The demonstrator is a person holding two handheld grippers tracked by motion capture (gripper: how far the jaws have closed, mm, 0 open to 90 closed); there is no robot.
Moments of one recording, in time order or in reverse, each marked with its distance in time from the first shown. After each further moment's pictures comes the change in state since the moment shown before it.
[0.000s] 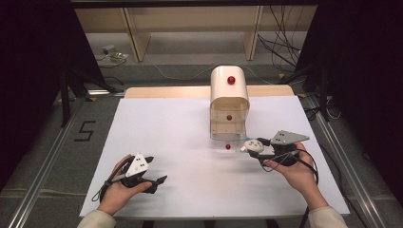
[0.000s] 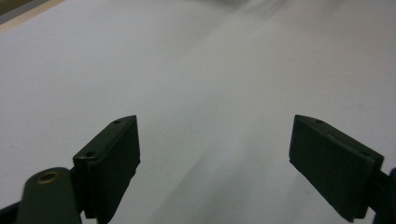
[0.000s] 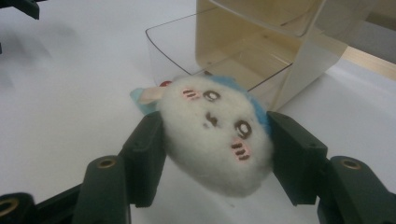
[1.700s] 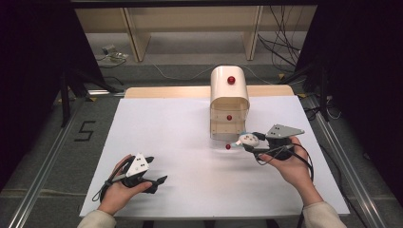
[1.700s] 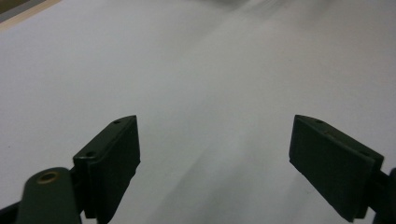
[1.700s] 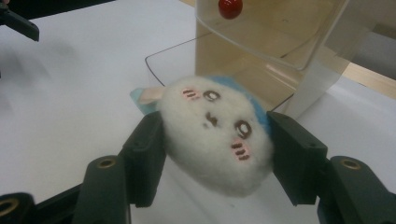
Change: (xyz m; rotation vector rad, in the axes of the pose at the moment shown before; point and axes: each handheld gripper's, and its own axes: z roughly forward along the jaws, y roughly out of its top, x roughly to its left) left arm 0.000 0.000 0.001 0.002 -0.005 0.001; right arm 0.002 0.021 0.009 -0.019 -0.007 0.006
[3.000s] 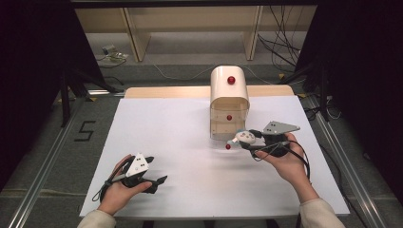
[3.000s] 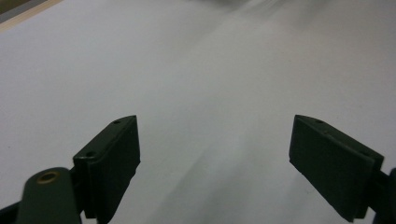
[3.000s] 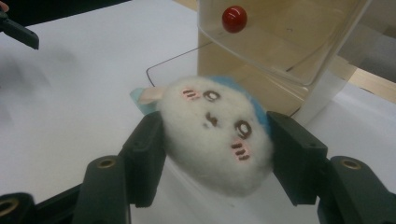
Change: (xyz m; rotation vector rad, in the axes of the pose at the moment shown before) left arm 0.000 0.000 0.000 -0.002 -0.002 -0.001; right arm 0.001 0.010 0.009 -0.003 0.006 0.006
